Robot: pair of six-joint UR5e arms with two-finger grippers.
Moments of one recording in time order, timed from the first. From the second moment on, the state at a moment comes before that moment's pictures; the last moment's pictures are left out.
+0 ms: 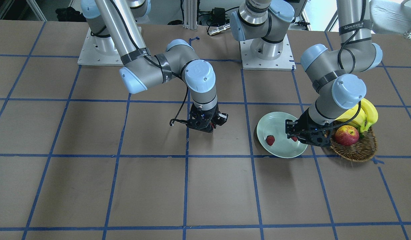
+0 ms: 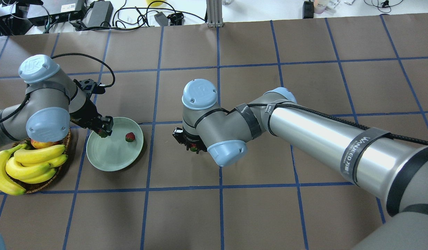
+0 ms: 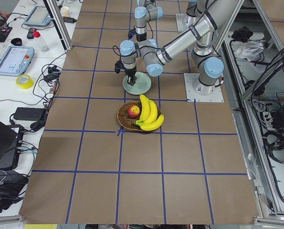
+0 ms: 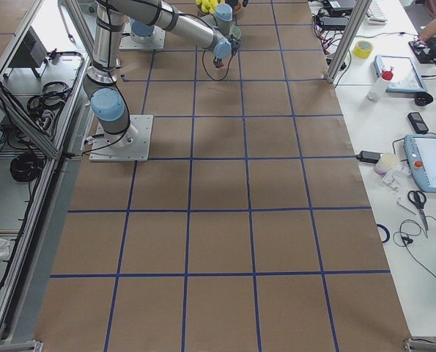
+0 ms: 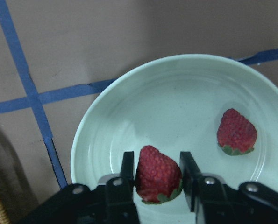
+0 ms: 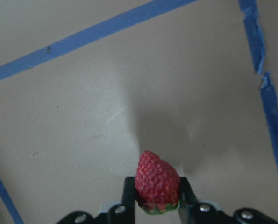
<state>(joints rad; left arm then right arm) -1.27 -1.80 -2.02 -0.97 1.57 0.46 2.10 -1.08 1.78 -2.31 -1.39 0.85</state>
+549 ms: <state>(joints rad) -1.27 -1.79 -1.97 -0.98 1.58 0.46 2.08 -1.11 1.77 -2.27 -1.44 0.79</state>
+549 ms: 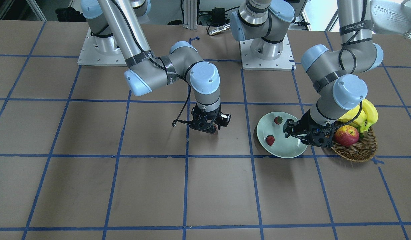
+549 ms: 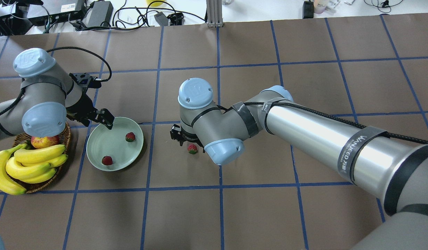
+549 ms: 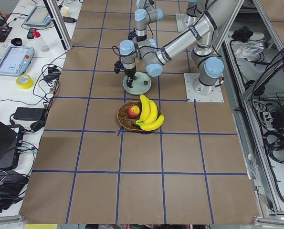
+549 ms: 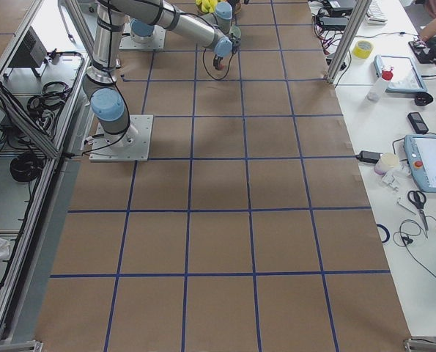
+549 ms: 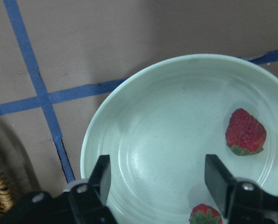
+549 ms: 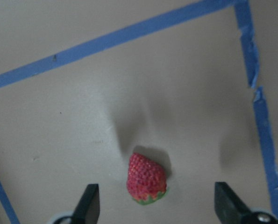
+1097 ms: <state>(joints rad) -1.41 -1.75 -1.93 -1.01 1.57 0.32 1.81 -1.43 1.76 -1.94 -1.52 0.39</state>
